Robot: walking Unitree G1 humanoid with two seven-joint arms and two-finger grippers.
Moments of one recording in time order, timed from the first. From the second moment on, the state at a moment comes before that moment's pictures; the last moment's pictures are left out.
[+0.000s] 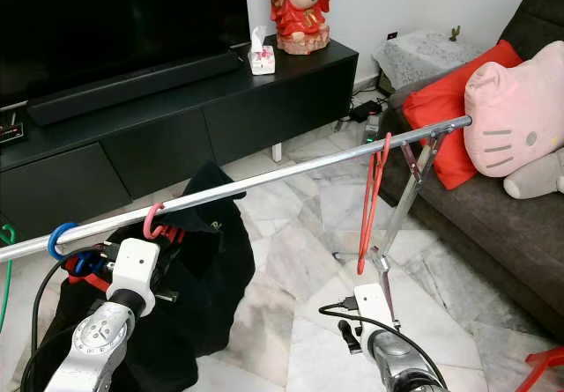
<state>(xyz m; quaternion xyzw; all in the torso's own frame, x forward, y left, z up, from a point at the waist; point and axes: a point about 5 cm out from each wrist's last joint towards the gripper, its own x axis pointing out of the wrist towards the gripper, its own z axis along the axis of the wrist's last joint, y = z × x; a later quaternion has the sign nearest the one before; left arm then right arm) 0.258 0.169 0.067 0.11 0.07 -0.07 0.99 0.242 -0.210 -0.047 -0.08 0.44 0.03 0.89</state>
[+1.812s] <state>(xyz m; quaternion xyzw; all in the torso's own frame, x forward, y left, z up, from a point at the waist) 0.220 0.217 0.028 0.06 0.12 0.04 0.99 0.227 -0.208 -0.058 -0.07 0.45 0.03 0.89</state>
